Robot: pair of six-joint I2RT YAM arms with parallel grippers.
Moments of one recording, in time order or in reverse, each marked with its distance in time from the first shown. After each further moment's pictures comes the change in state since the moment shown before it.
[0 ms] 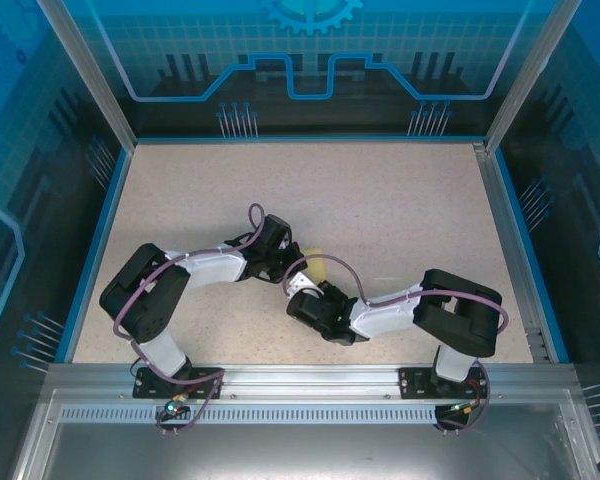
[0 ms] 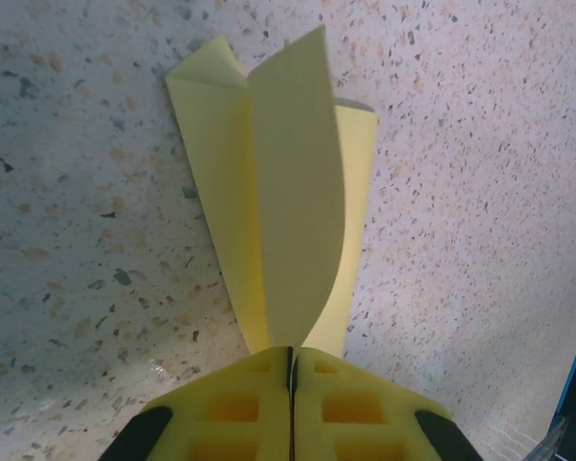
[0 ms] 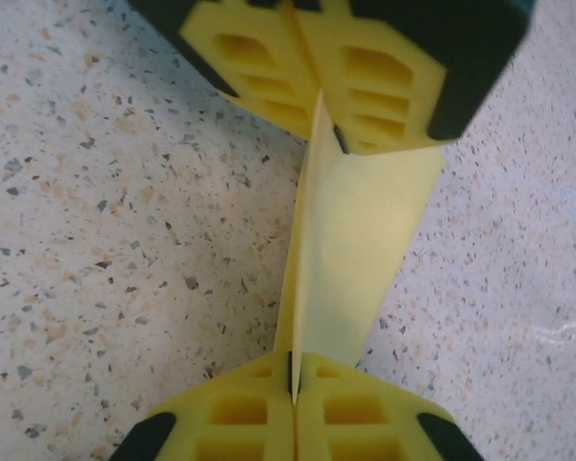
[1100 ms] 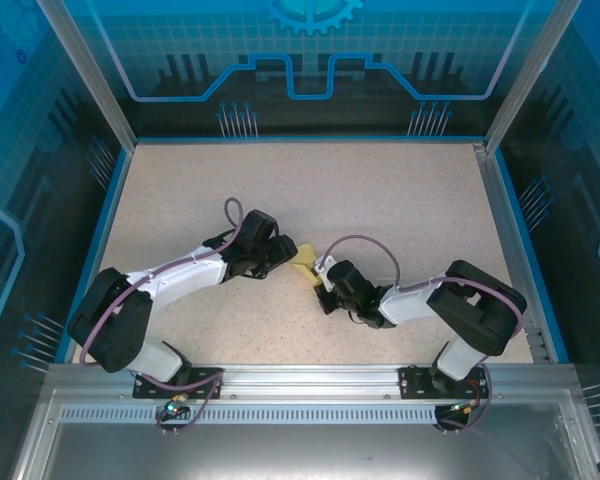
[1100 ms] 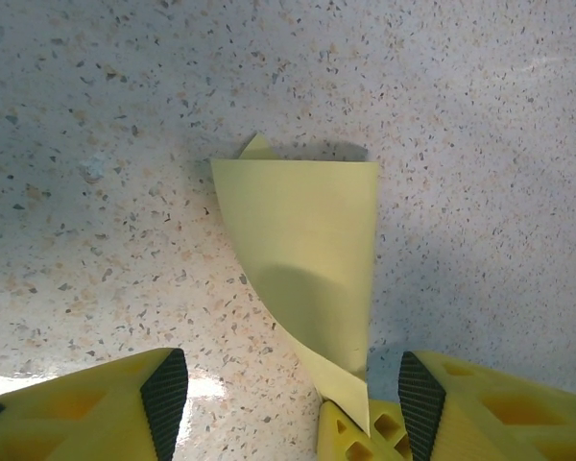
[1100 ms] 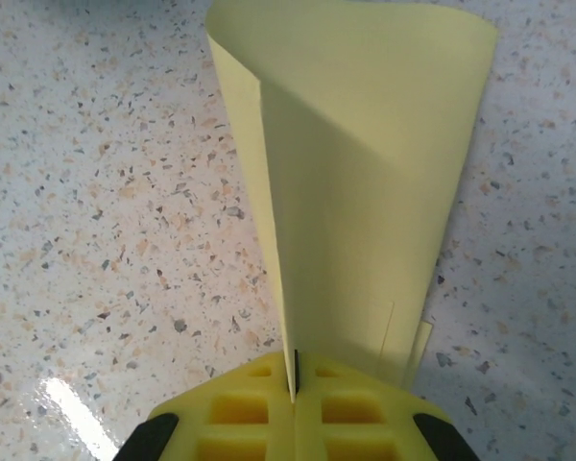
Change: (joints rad) left arm 0.022 -0.211 -0.003 -0.216 -0.217 -0.026; right arm -0.320 -0.082 -0.203 0.379 -0.639 0.111
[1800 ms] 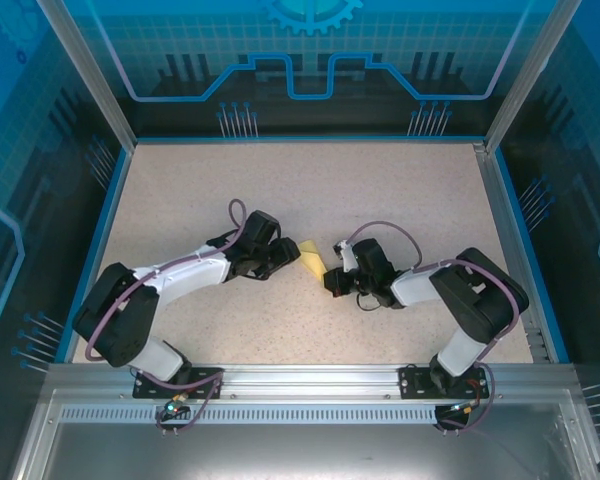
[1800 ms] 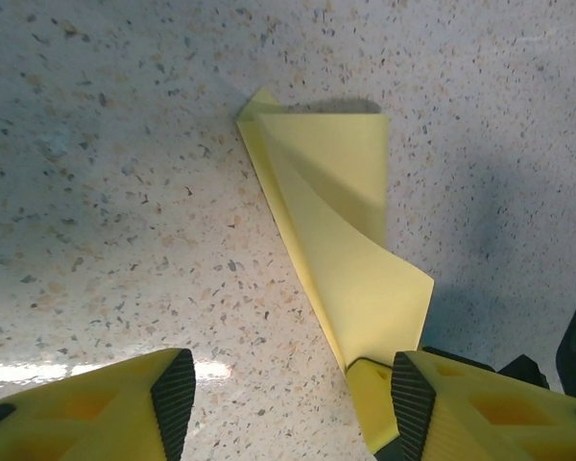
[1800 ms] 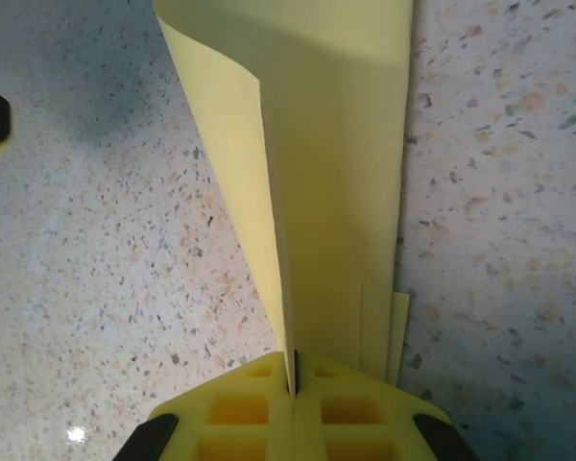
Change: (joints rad) left arm 0.000 0.043 0.000 0.029 0.065 0.007; right arm -0.270 0.051 0.022 0.013 -0.476 0.294
